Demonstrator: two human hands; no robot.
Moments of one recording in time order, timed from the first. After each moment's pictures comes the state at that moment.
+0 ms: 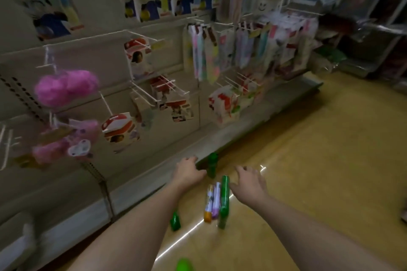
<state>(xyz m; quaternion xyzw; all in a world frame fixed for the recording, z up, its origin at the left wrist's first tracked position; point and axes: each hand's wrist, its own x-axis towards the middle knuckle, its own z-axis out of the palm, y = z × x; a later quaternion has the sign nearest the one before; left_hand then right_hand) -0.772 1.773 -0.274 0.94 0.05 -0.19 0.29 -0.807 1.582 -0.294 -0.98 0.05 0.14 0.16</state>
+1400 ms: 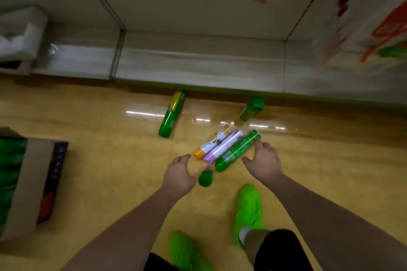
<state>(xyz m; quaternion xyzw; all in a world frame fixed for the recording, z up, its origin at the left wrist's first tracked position) -0.668 1.653 -0.707 0.78 0.44 -0.26 0.35 -0.480 1.487 -0.717 -0.91 -0.19 0.37 0.06</state>
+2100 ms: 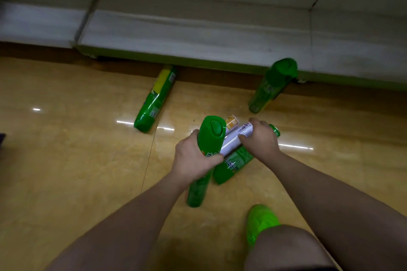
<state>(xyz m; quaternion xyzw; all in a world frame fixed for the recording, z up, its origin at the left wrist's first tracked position) -0.632 1.632 -0.949 0.79 0.43 0.02 0.44 -0.454 1.517 -0.996 -0.93 -0.23 0.27 0.14</state>
